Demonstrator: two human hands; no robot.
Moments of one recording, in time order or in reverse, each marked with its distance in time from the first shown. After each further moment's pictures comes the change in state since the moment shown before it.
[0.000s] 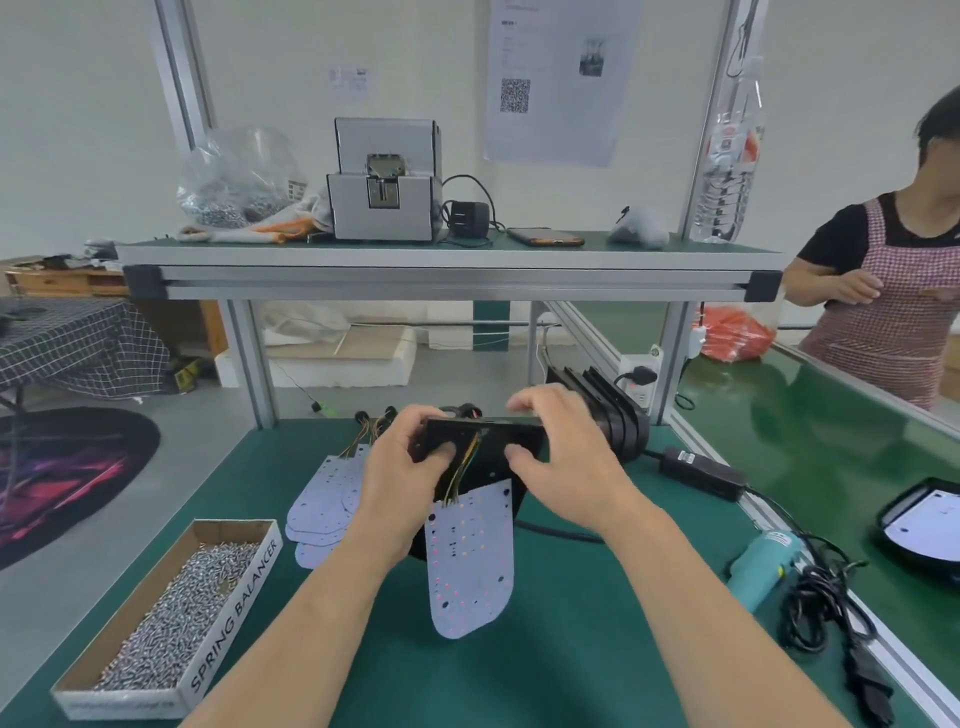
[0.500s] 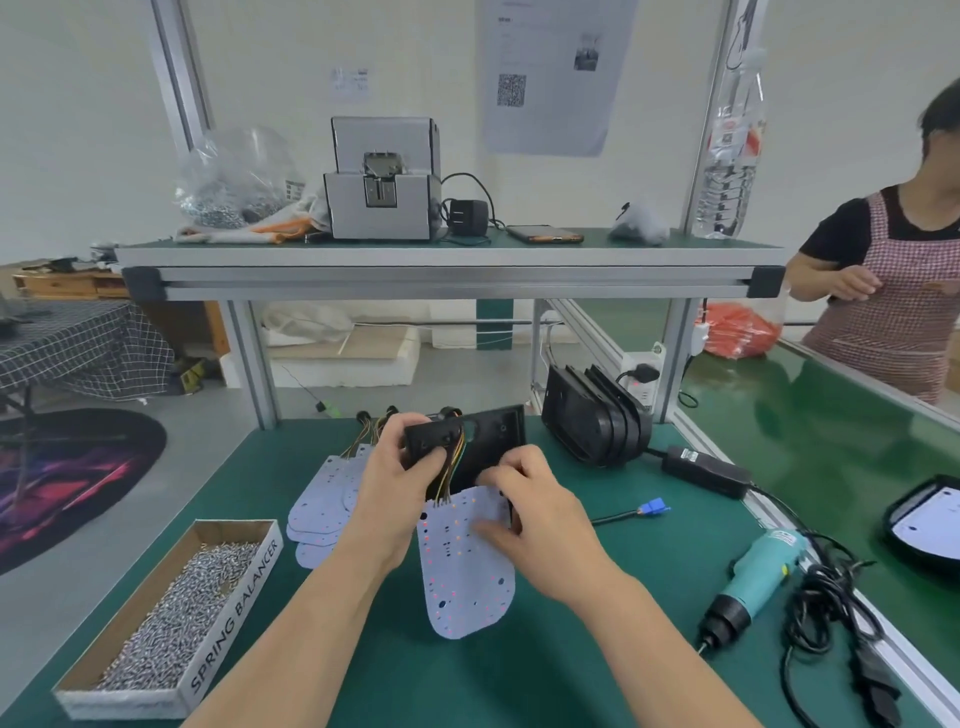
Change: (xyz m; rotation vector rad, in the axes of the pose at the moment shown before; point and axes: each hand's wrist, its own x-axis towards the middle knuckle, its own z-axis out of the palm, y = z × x) left_hand 0.001 -0.021 0.000 -0.171 0.004 -0.080; right_hand -0.041 0.010 0.048 -0.076 -0.121 0.005
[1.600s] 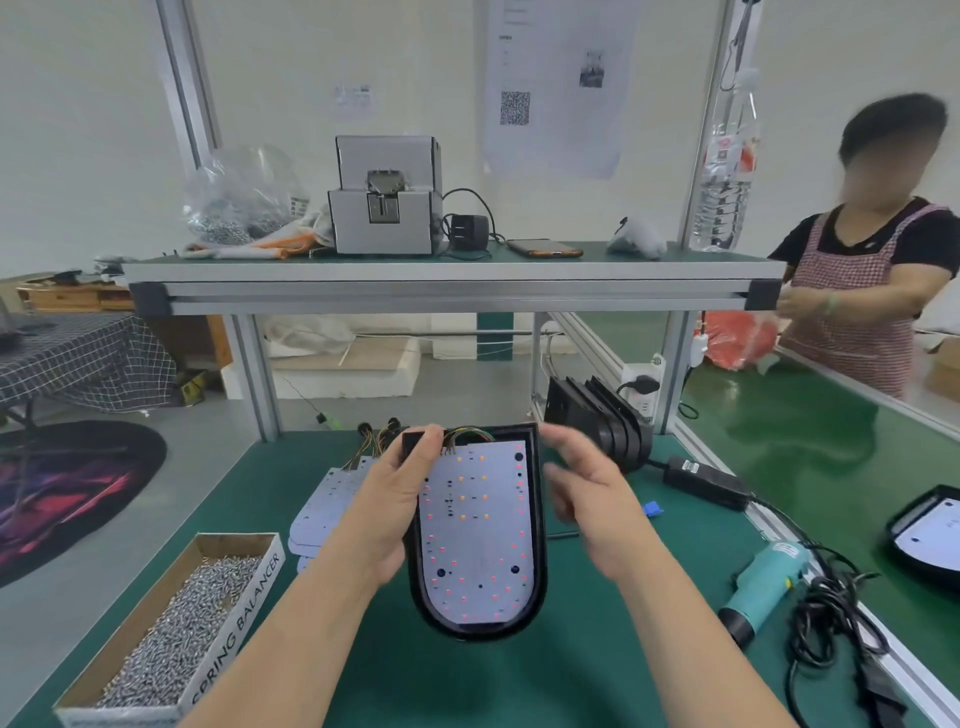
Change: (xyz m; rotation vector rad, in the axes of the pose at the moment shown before) left_hand -0.011 0.032 -0.001 -0.236 -0.099 -0.321; right_hand 0.014 0.014 -0.029 0.975 0.201 0.326
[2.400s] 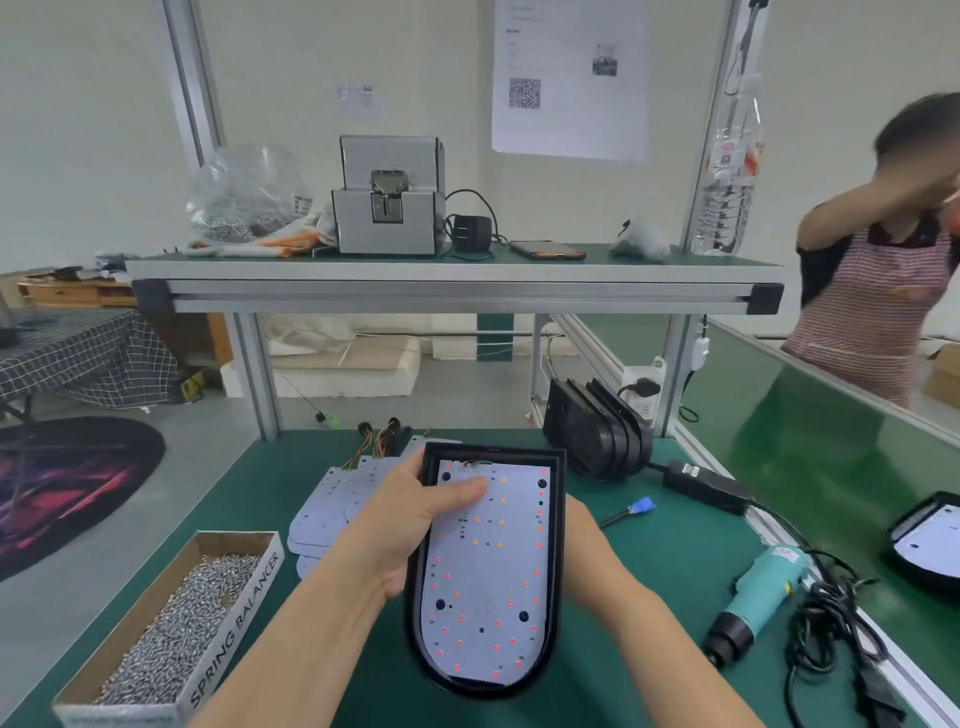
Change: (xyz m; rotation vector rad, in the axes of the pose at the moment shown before) left_hand -0.019 0.011 0.010 0.014 -0.084 -0.153; right_hand -0.028 -0.003 0.016 -0.579 -0.200 0.028
